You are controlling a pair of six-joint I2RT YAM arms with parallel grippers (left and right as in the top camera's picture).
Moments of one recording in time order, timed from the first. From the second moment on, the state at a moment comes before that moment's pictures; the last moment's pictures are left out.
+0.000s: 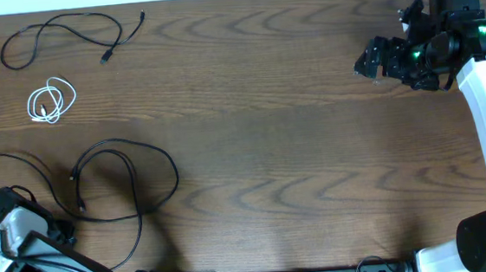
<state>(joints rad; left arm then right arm) 0.92 1.57 0.77 -0.67 -0.31 -0.51 -0.02 1.65 1.62 -1.15 -0.32 0.26</state>
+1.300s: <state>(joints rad) 0.98 1.59 0.80 -0.64 0.08 -0.55 -0.02 1.65 1.62 -1.16 -0.32 0.26</state>
